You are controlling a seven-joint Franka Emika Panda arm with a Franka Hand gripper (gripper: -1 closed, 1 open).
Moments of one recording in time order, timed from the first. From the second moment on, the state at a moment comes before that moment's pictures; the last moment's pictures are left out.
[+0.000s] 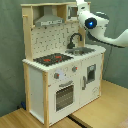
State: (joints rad) arm -1.07 -1.03 1.05 -1.85 -0.63 2.57 0.33
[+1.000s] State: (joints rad) arm -1.00 -1.08 1.05 -1.84 -0.63 2.58 0.00
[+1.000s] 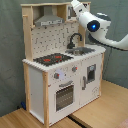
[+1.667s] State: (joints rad) arm -0.94 -1.08 1.04 -1.84 -0.63 2.57 -0.20
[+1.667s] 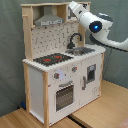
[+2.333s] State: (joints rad) arm -0.90 -1.08 1.04 -1.85 -0.63 2.56 -0.42
